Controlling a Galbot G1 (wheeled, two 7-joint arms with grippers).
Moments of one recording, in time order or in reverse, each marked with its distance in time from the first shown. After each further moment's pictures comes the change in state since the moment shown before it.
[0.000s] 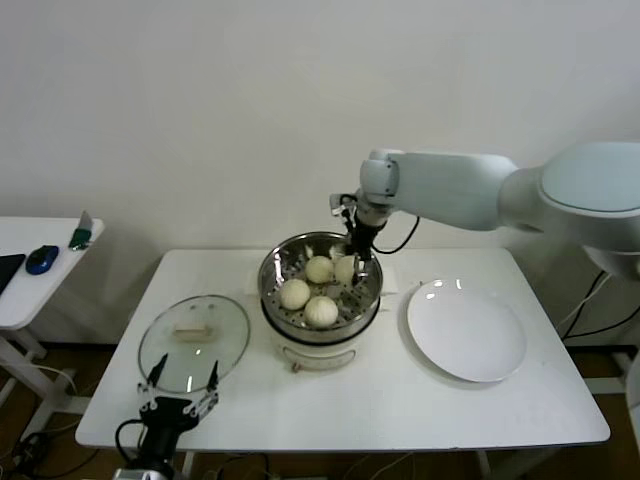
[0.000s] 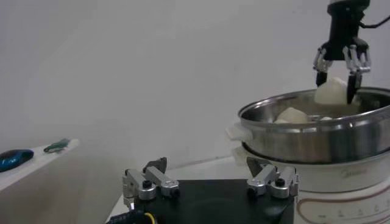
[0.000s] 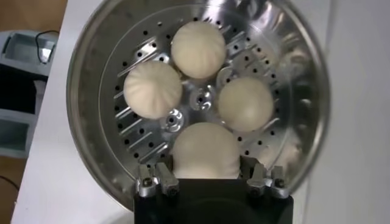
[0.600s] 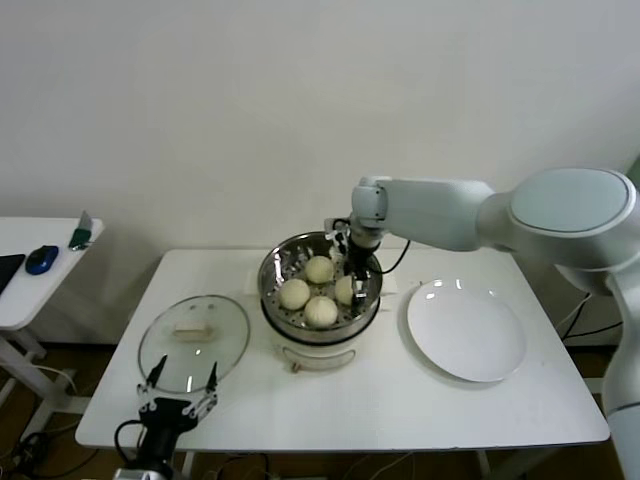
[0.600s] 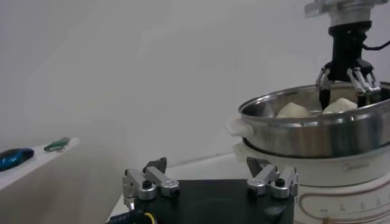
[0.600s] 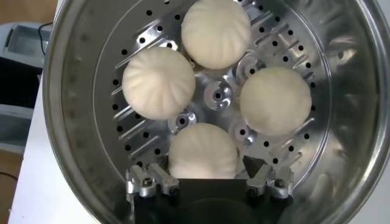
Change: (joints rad) left arm -0.001 0.009 -0.004 0.012 0.002 -0.002 -0.001; right arm -0.074 0.027 0.004 -0.033 -0.020 -0.020 0.023
